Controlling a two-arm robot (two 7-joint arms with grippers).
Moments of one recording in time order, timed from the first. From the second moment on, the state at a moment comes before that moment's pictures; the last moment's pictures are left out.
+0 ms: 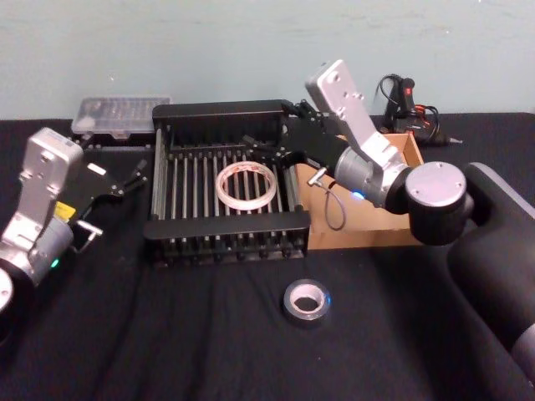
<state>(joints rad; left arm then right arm) -0.20 0.60 0.45 -1.41 -0.25 -0.12 0.03 0.57 0.14 -0.47 -1.03 0.05 -0.05 0.41</state>
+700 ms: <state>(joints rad) -0.20 0.60 0.45 -1.41 -0.25 -0.12 0.03 0.35 0.32 -0.35 -1.38 0.20 0.11 0.43</state>
